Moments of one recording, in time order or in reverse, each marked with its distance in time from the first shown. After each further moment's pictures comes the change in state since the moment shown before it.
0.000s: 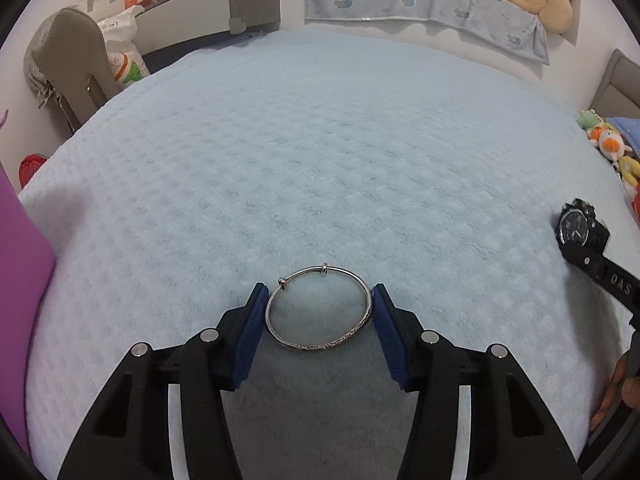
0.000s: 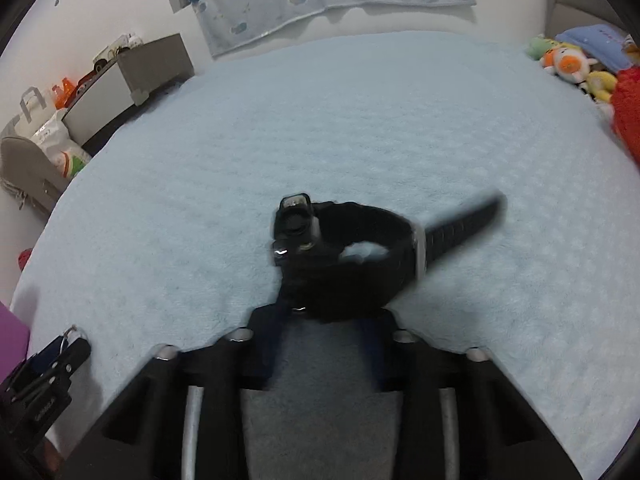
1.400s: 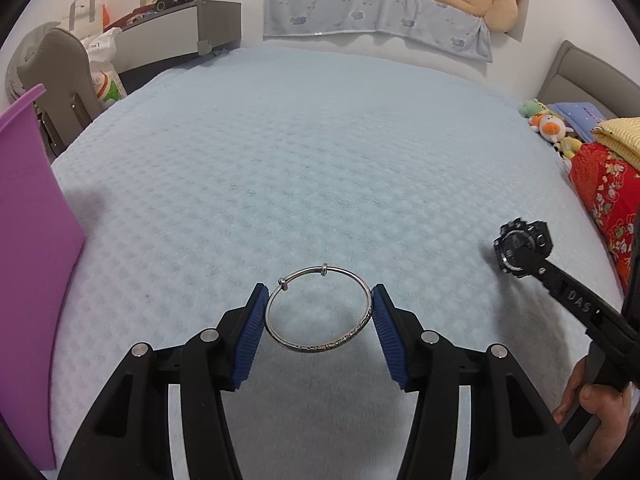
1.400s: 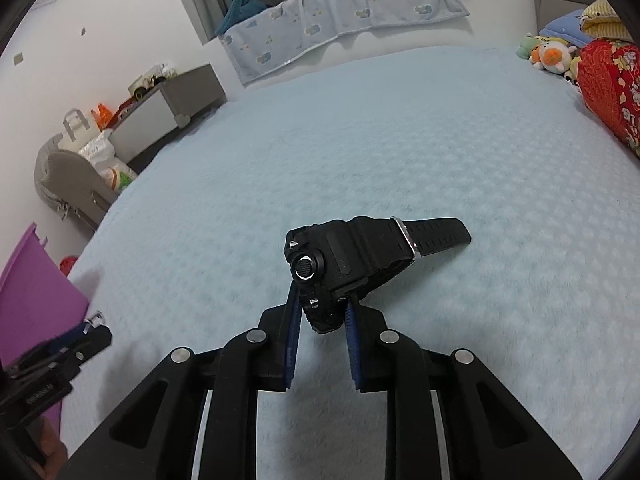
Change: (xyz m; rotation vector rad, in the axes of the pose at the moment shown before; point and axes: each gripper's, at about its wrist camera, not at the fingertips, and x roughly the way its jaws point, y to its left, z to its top) left arm -0.107 -0.002 -0.038 0.071 -0.021 -0.139; right arm -0.105 -0.008 -0.074 0.035 -0.066 0.126
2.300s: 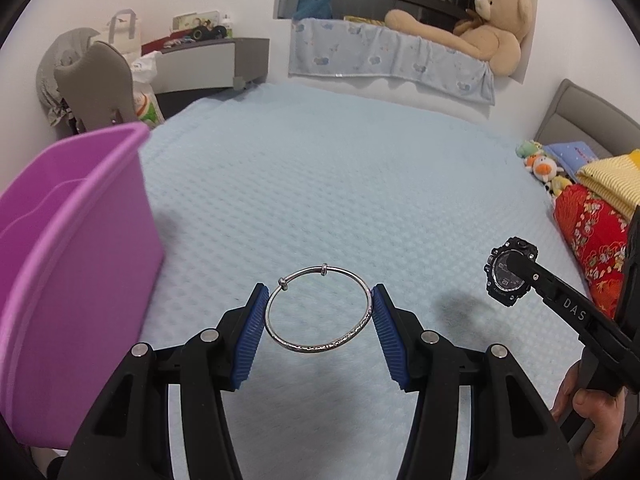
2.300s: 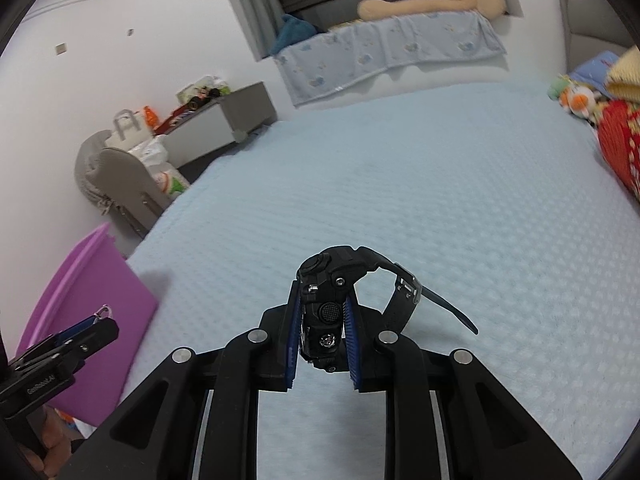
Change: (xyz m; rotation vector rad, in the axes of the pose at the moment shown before) left arm -0.120 0.051 0.007 -0.061 -0.113 0.016; right arm -0.090 0.094 0.014 -0.089 -0.085 0.113
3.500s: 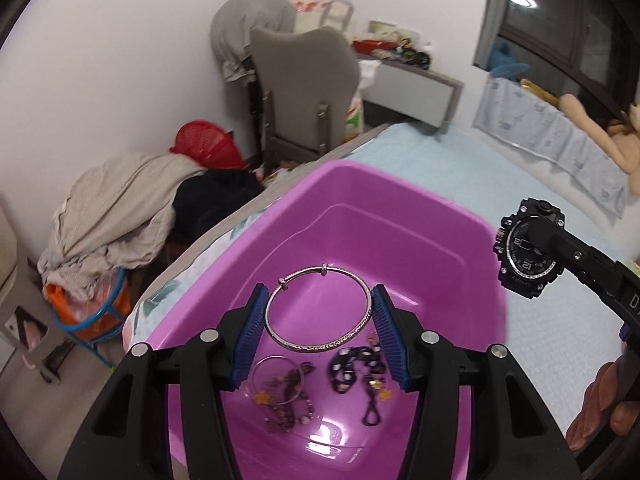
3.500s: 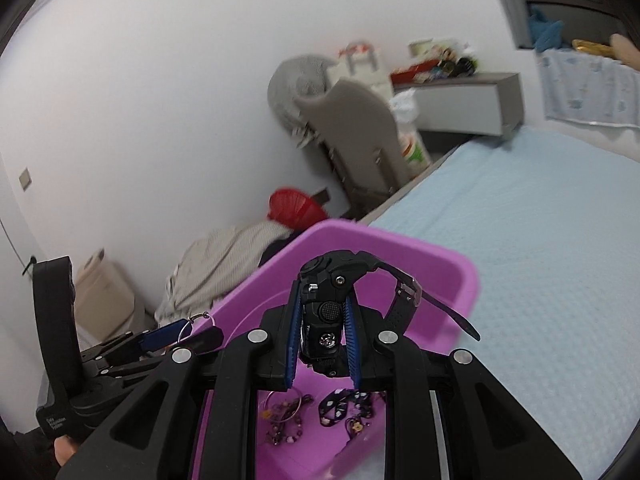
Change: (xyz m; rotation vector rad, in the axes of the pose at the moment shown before) left arm -0.107 0.287 0.040 -0.383 0.001 0.388; right arm 0.076 0.394 0.063 -0.387 0.216 0.561
